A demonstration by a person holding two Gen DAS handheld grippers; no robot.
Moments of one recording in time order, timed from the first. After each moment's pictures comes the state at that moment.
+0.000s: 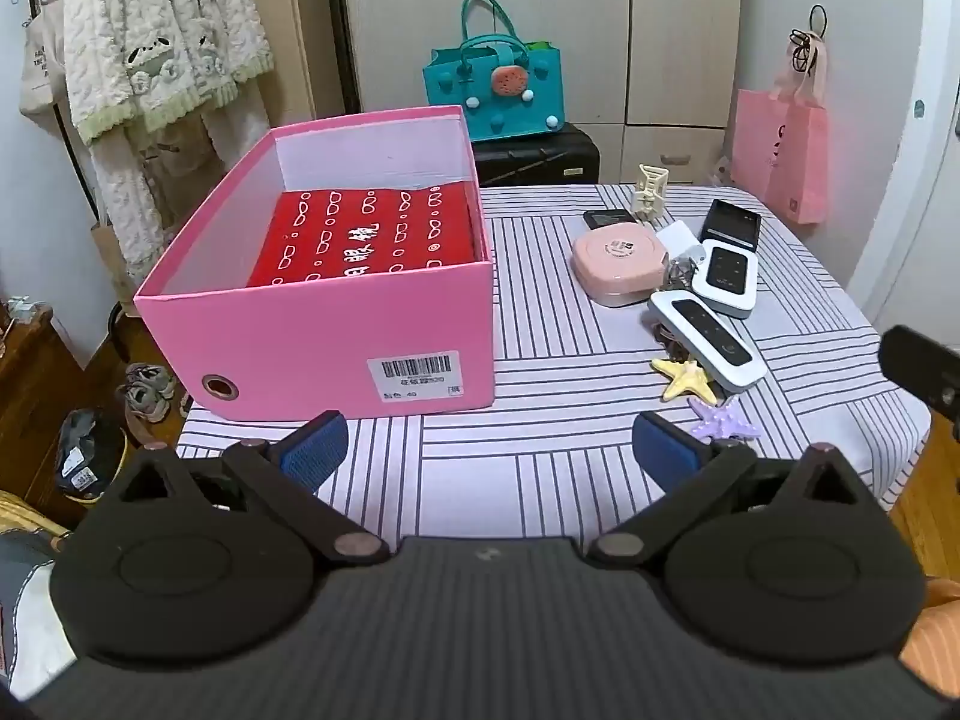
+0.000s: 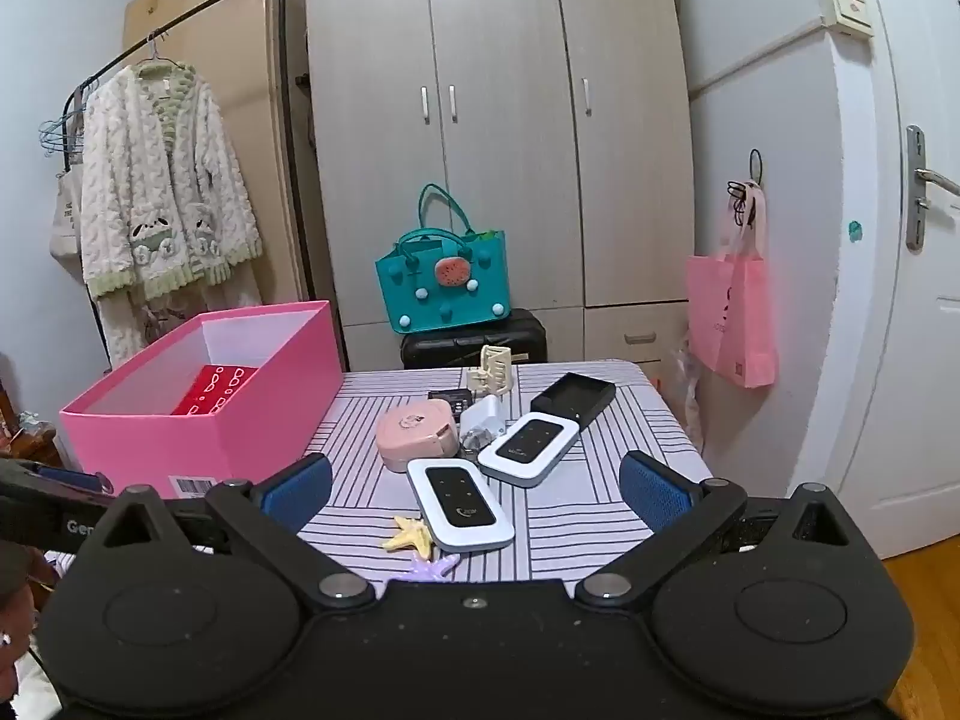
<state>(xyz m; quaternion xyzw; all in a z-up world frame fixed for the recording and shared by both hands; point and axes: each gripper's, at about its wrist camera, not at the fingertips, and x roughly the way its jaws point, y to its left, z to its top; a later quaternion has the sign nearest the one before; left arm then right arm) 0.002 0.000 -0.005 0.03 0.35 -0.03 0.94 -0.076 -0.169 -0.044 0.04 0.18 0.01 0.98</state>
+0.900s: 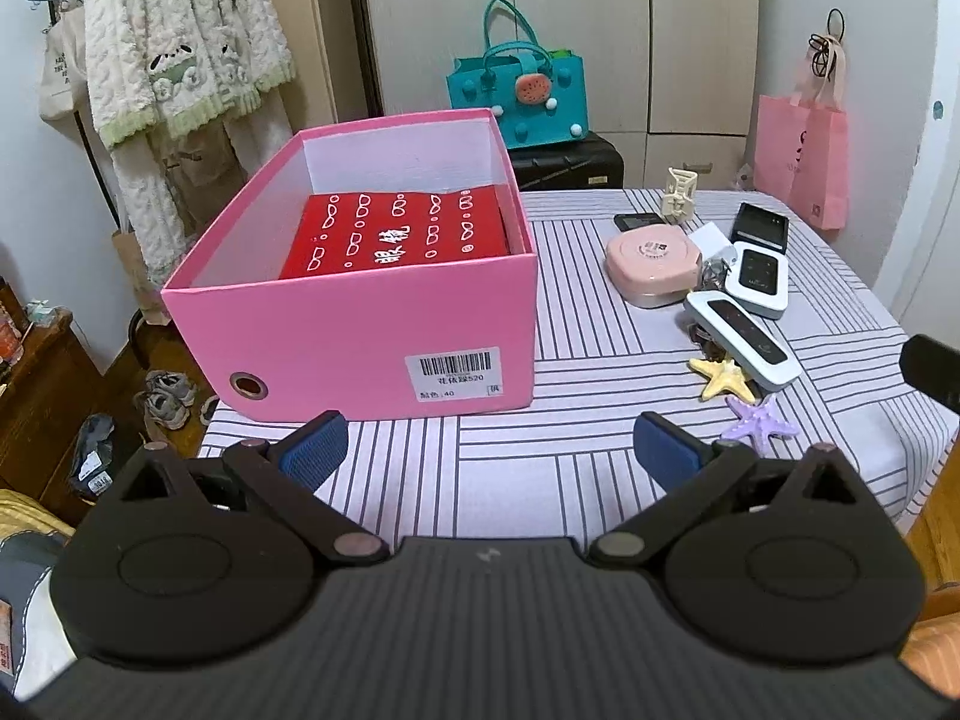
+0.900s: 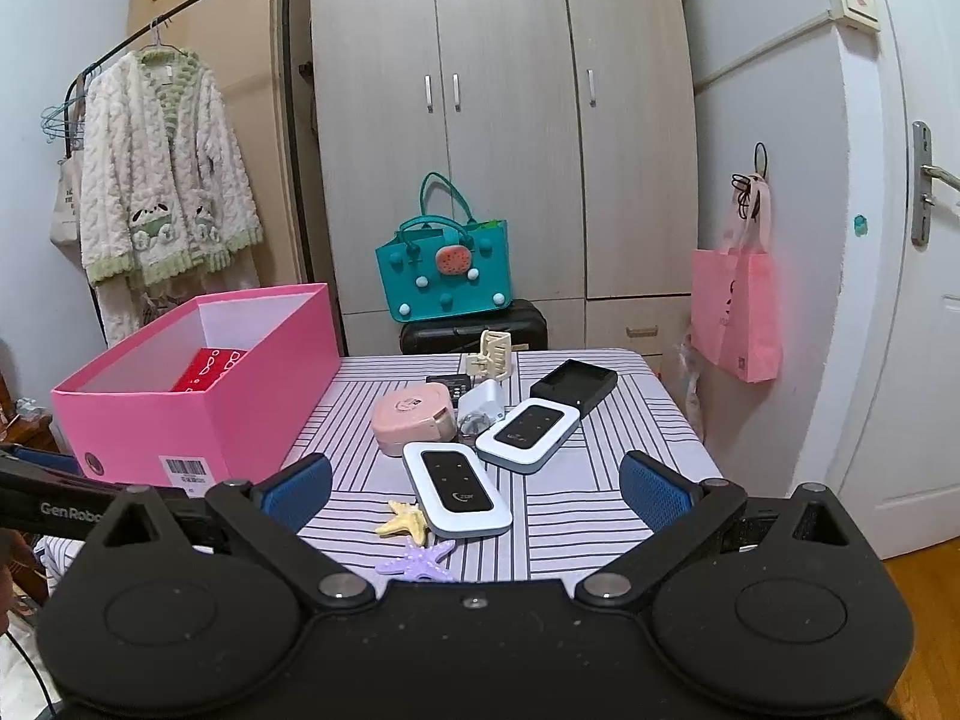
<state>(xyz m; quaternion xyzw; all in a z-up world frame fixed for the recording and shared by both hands) 0.003 0.011 -0.015 0.03 0.34 0.00 0.94 -0.072 -0.170 -0.053 0.03 0.19 0.01 0.98</state>
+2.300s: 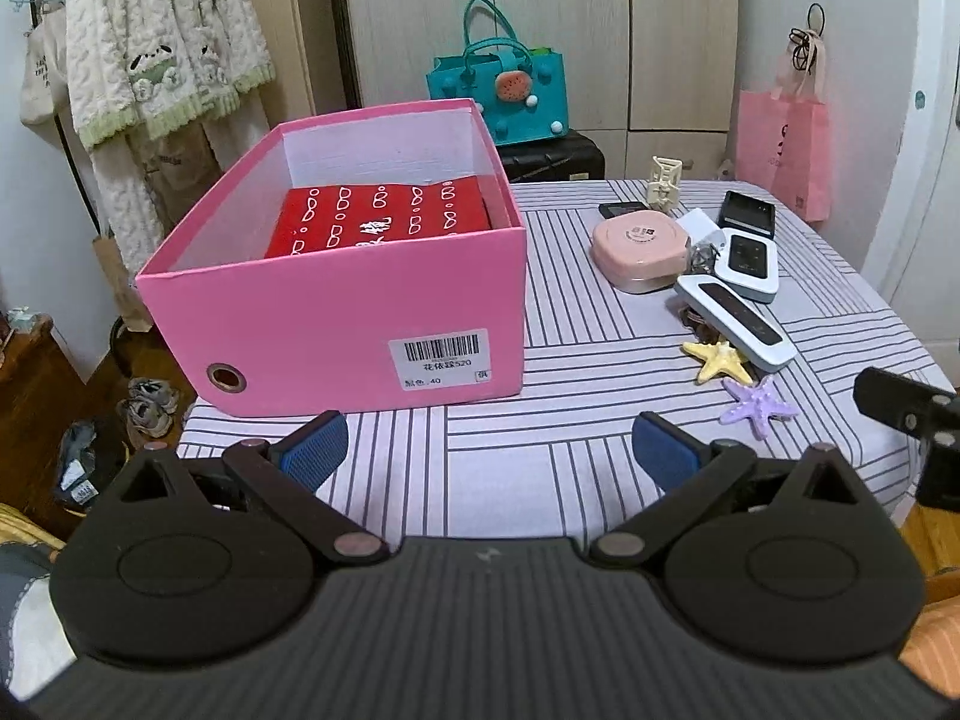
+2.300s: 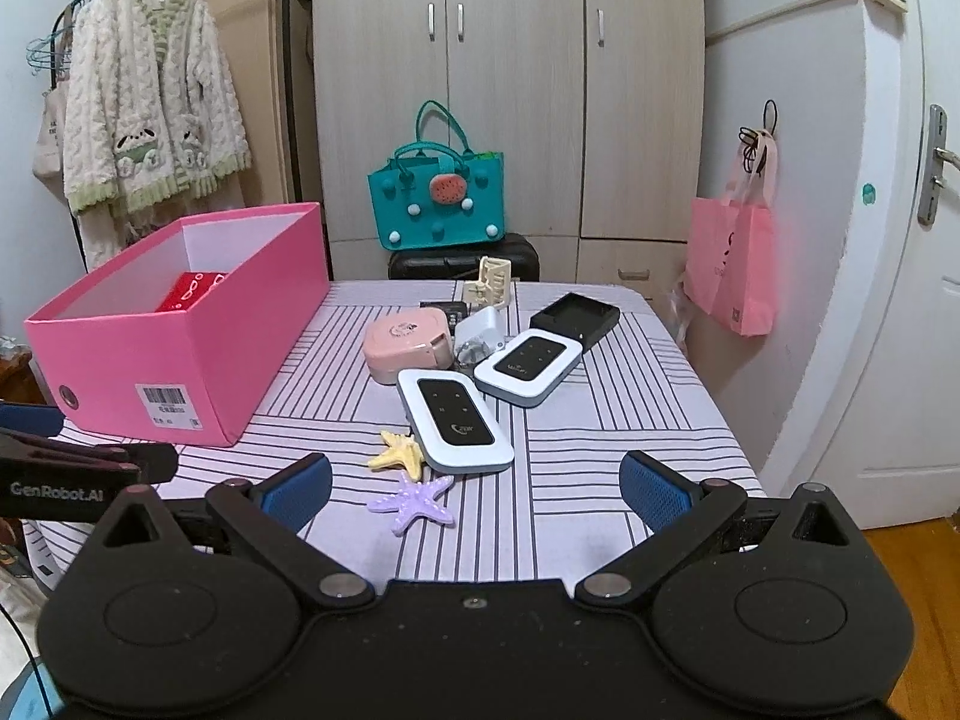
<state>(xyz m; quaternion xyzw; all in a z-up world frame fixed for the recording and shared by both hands) 0.004 0.015 -0.032 0.03 0.33 -0.03 0.94 -0.056 -0.156 -0.069 0.01 0.27 0.00 0.96</state>
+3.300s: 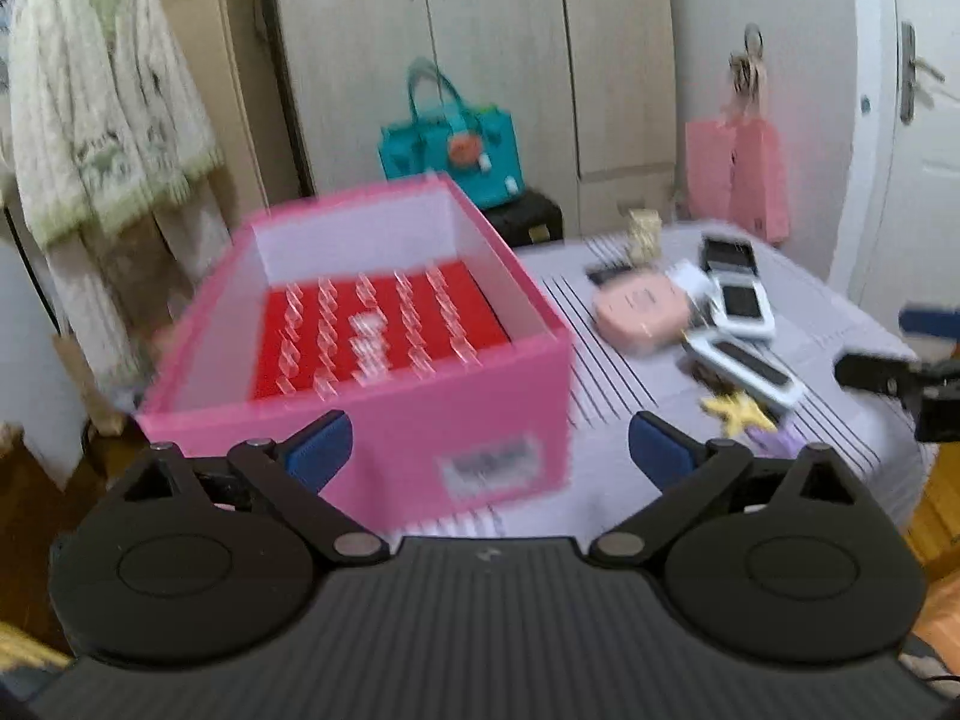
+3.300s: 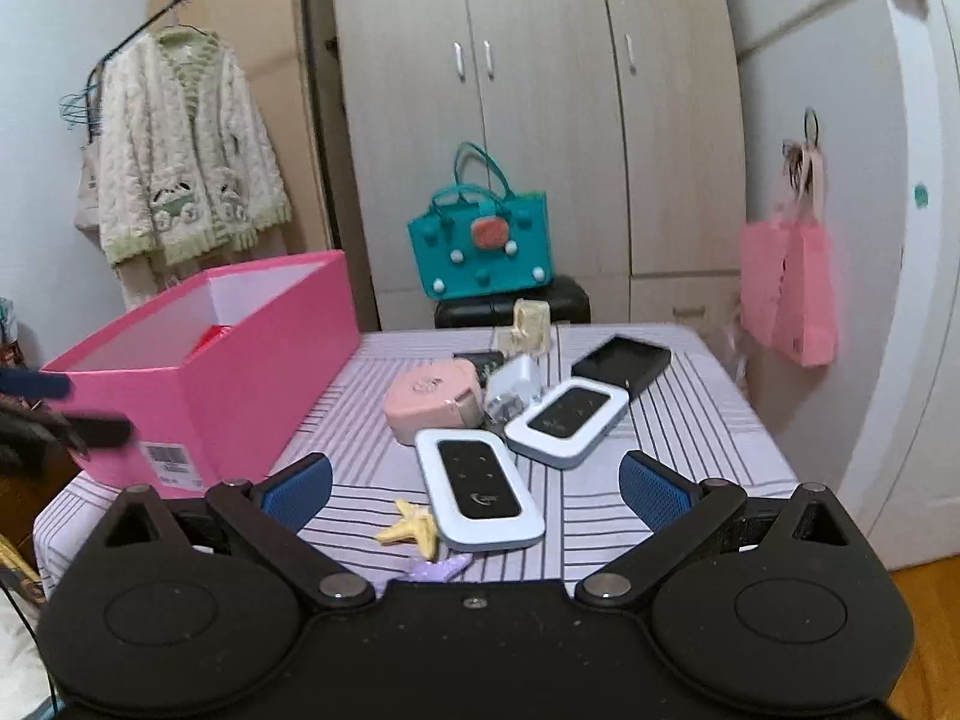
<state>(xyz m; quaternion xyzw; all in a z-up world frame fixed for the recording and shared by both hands) 0.032 0.057 -0.009 0.08 0.26 -0.10 0.96 -0.015 -0.182 -0.087 0.05 0.22 0.06 0.97</state>
